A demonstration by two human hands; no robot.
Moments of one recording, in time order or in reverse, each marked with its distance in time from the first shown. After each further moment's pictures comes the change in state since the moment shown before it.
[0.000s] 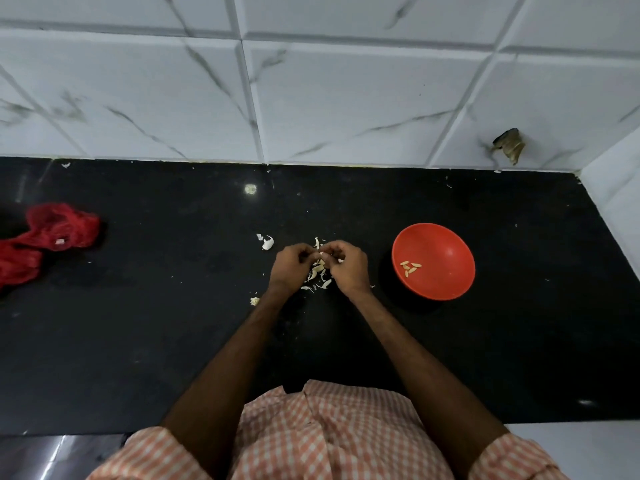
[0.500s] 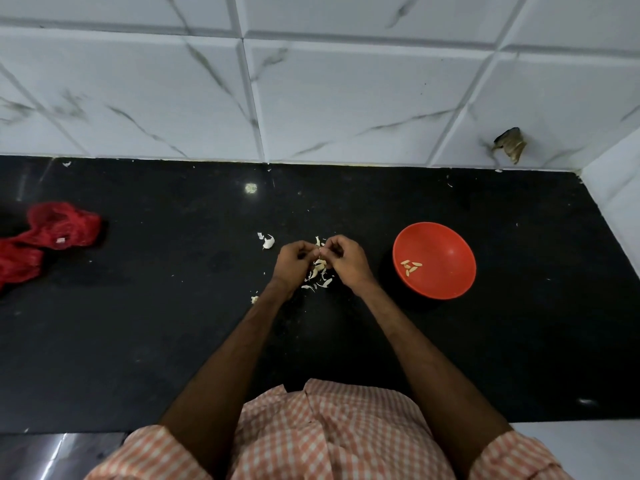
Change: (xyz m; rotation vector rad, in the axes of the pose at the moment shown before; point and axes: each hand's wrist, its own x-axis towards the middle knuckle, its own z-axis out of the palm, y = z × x) left_hand -0.001 0.005 0.003 -0.388 -0.054 -0.094; right_hand 0.009 -0.009 -0.010 0.107 -0.173 0.106
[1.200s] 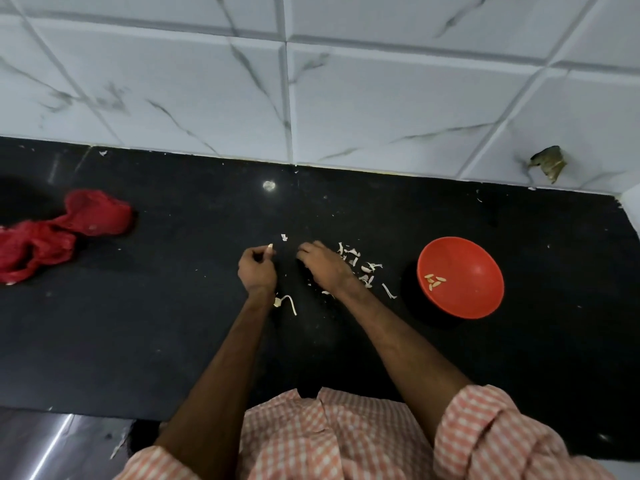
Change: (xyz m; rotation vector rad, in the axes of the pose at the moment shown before) left_hand -0.001 -0.030 -0.077 -0.059 0.713 -0.169; right_hand 0.026 -0.026 0.071 -1.051 -0.400 -0.586
